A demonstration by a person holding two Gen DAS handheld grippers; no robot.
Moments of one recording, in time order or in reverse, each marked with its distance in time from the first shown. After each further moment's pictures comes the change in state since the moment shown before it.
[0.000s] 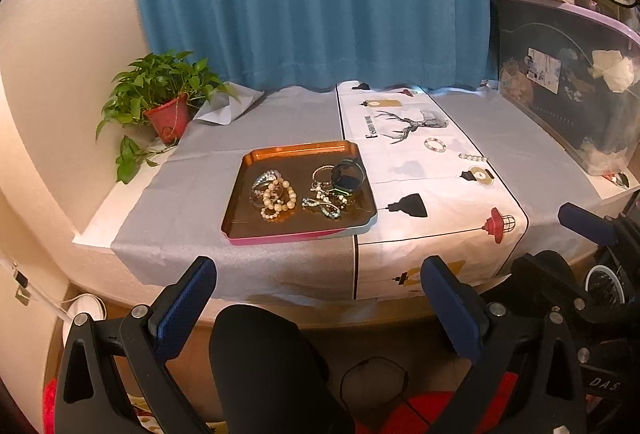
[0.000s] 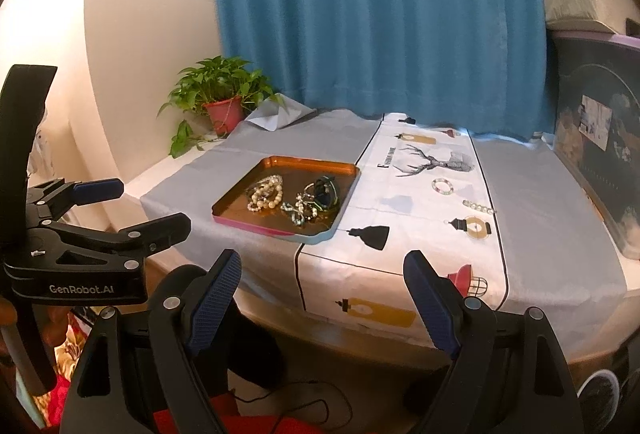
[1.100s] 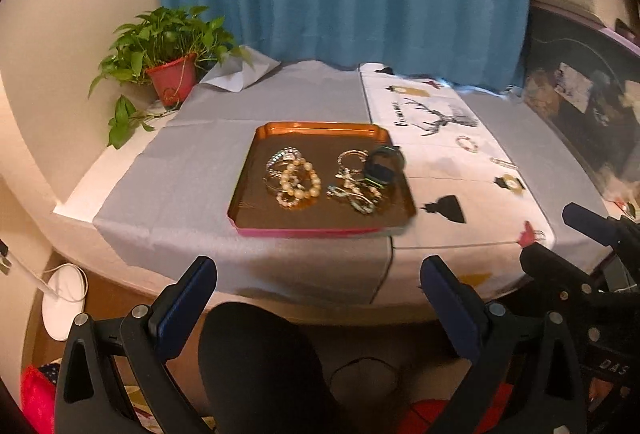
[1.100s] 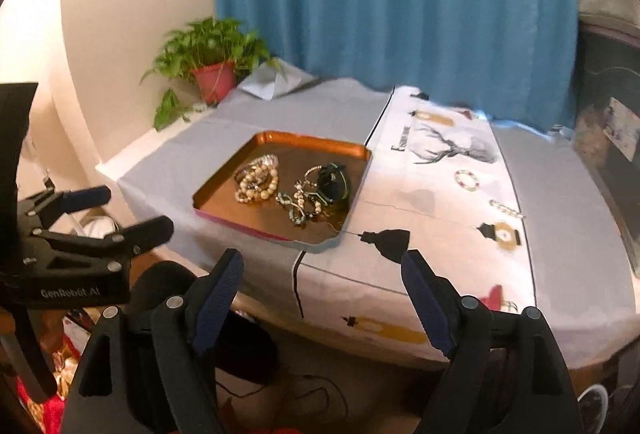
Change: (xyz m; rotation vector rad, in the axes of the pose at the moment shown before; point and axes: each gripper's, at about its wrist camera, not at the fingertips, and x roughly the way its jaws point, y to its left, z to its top) left arm 0.061 0.049 0.002 -0.101 0.076 -0.032; right arm 0.082 0.017 0.026 -0.030 0.111 -0.014
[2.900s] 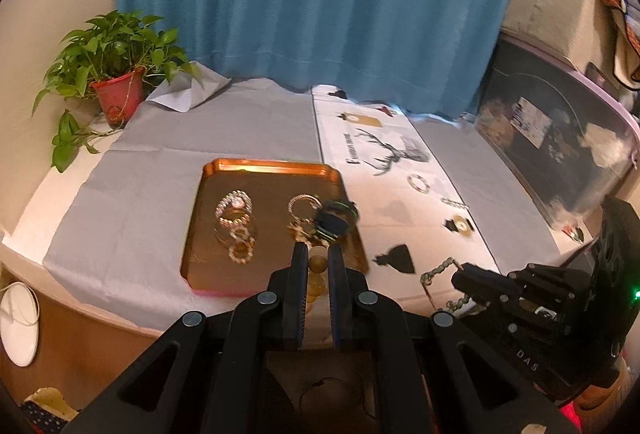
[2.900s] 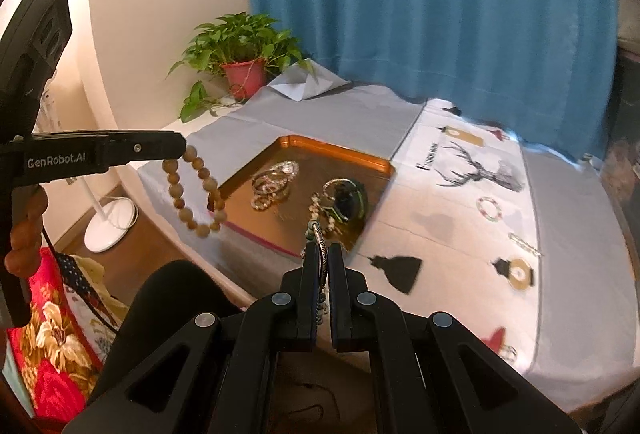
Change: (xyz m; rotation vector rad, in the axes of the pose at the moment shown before) left arm 0.027 0.026 0.080 -0.029 -0.009 -0.237; right arm 0.033 -0.010 0.032 -0.102 0.029 0.112
